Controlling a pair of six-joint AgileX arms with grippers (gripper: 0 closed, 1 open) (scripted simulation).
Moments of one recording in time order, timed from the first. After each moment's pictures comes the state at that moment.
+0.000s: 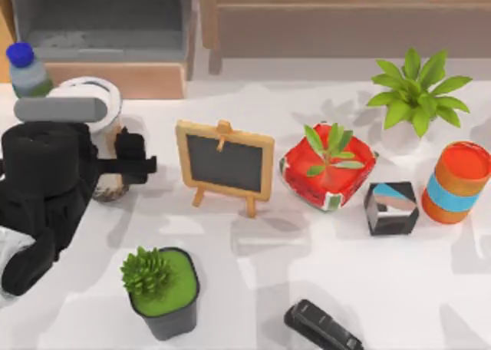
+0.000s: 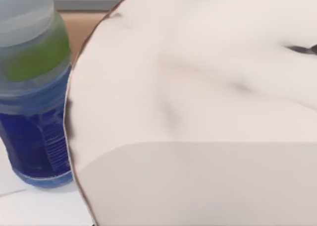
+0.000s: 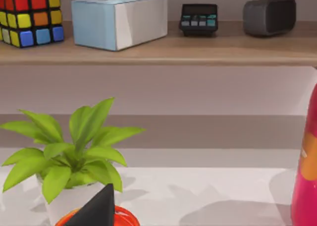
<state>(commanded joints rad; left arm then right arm) -0.36 1.60 0.43 0.74 -0.29 -0.13 0.00 0.00 0.00 0.00 0.00 0.00</state>
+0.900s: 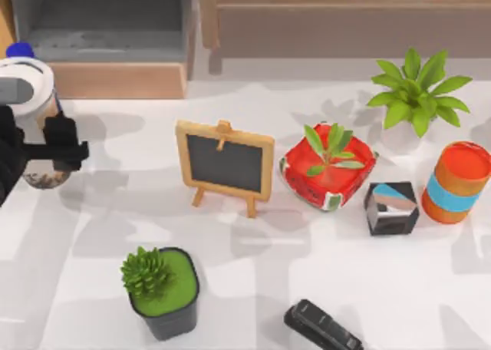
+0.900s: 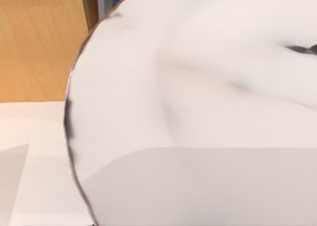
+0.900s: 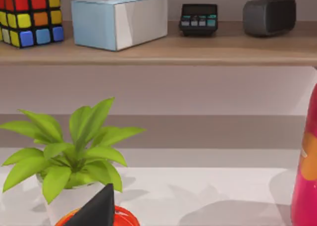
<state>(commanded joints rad) -0.10 1.36 0.41 0.56 -0.07 0.01 0.00 0.00 0.00 0.00 0.00 0.00</state>
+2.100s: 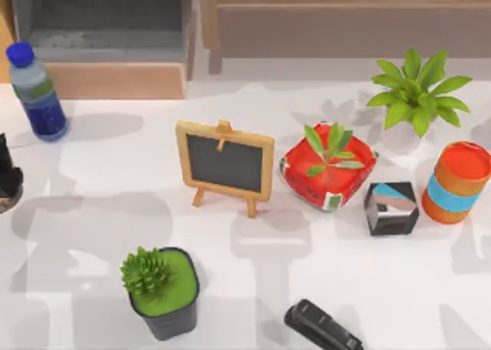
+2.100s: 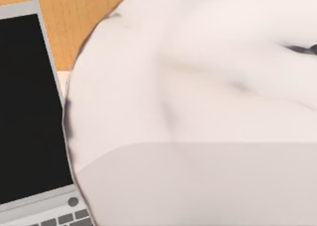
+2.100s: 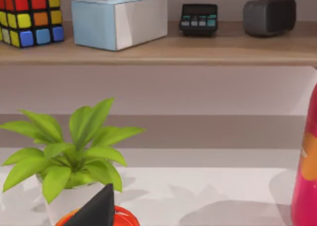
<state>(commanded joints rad) 0.19 1.15 0.33 0.41 0.21 0.09 0.00 0.00 0.00 0.00 0.00 0.00</state>
